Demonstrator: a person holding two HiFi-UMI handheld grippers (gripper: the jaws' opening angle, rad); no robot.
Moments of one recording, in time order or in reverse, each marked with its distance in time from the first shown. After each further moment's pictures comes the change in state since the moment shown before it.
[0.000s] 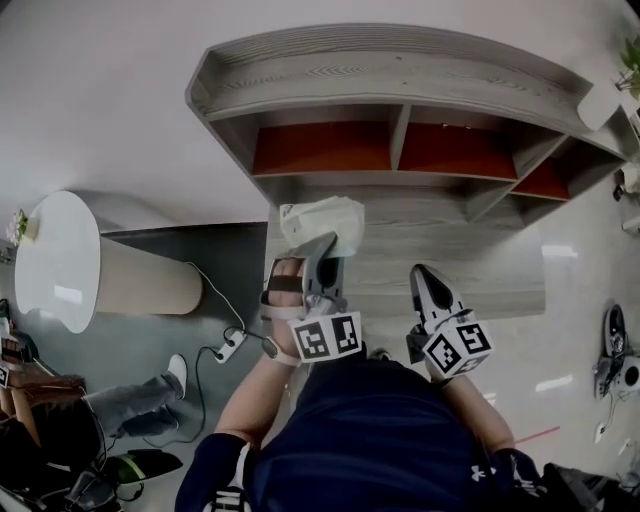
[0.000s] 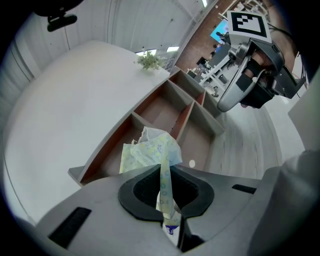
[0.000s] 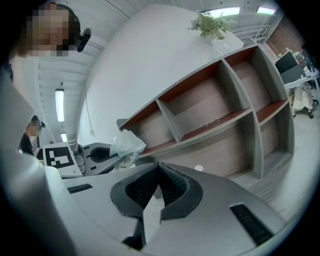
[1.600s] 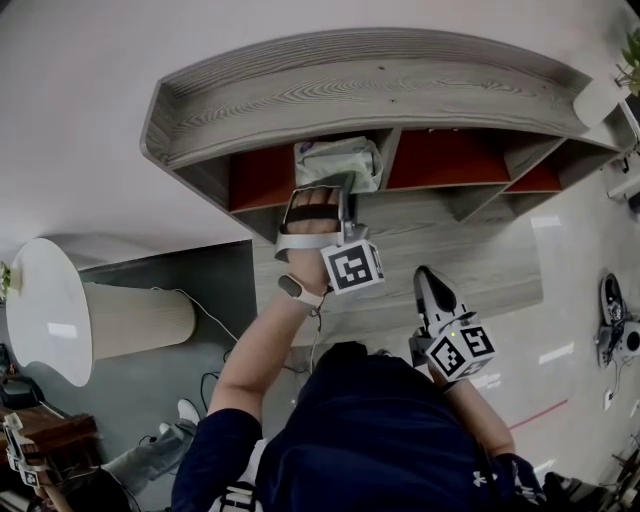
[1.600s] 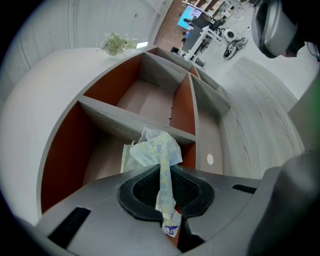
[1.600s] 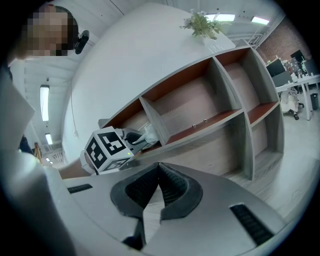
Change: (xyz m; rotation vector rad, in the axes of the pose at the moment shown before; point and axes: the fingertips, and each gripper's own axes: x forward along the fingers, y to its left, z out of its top) left arm 0.177 0.008 0.026 0.300 0.013 -0.102; right arm 0.031 -0.035 0.007 0.033 -0.003 -0.148
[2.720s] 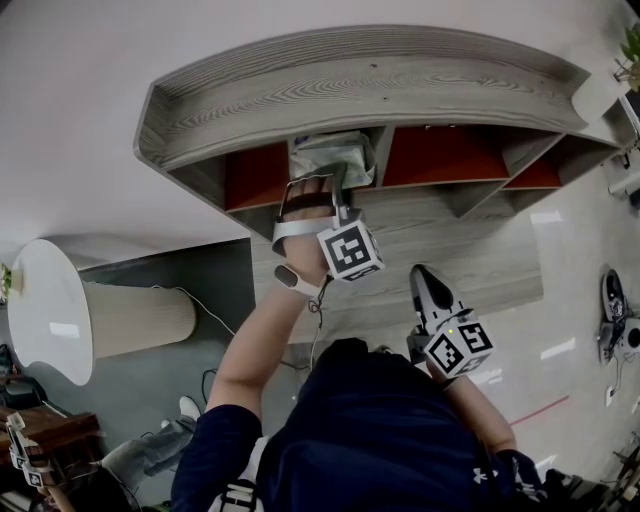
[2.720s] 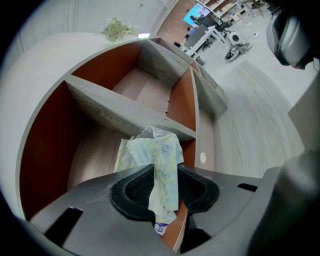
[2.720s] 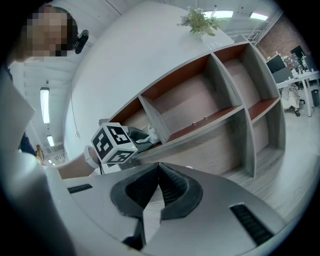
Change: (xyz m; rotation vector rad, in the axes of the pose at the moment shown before) left arm 0.018 0.000 -0.009 -0.024 0.069 -0.065; right arm 0.000 -0.001 -0.003 0.017 0.013 0.022
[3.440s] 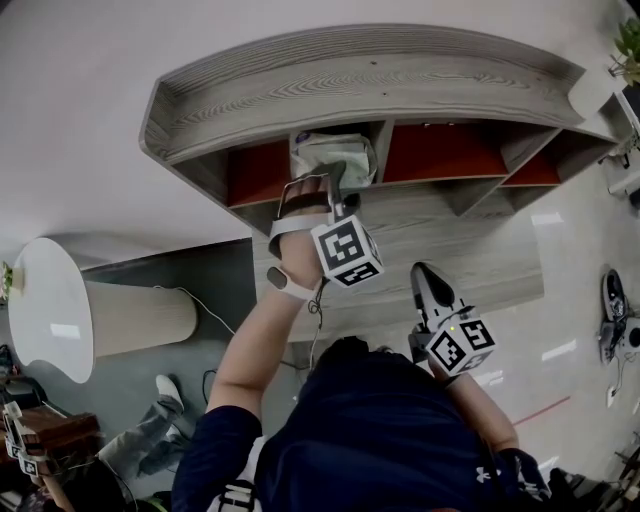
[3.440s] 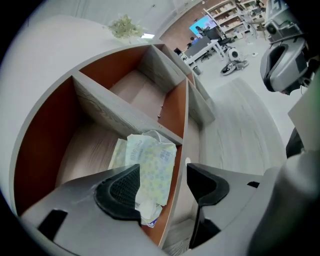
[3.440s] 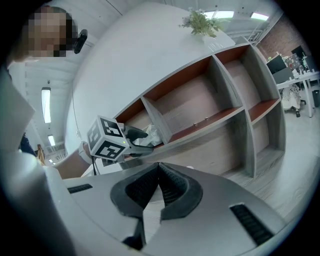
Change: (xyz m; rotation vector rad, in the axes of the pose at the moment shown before) left arm -0.021 -0.011 0.006 -0.081 -0.046 -0.168; right arm -0.006 0.004 0.000 -0.003 0.000 0.006
